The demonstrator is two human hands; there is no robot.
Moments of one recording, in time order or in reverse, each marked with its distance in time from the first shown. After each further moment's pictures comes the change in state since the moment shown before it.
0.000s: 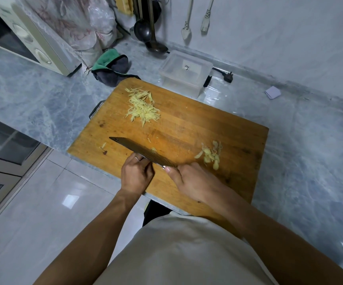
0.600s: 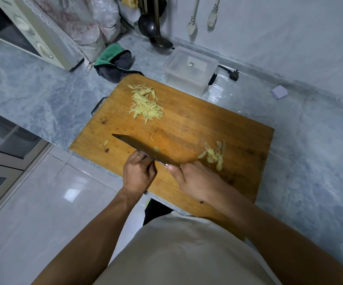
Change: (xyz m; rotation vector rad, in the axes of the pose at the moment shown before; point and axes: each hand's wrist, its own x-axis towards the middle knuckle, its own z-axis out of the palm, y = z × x) left_hand 0.001 -0.002 0.005 -0.012 0.012 -0.016; right_hand 0.006 0.000 -0.002 -0.002 -0.035 0.033
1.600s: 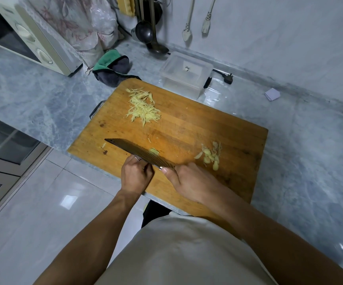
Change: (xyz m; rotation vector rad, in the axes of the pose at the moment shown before) left_hand -0.002 0.003 -0.004 0.008 -0.030 -0.071; right_hand -0.004 -0.003 0.006 -0.050 0.041 -0.080
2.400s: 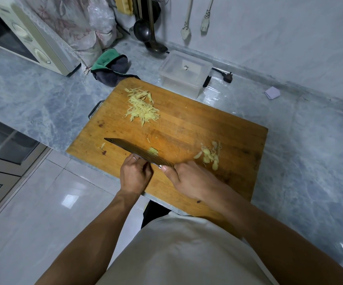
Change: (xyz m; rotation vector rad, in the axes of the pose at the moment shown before) left_hand -0.001 -0.003 0.004 0.002 0.033 0.015; right_hand 0.005 0.005 -0.001 0.013 0.008 0.005
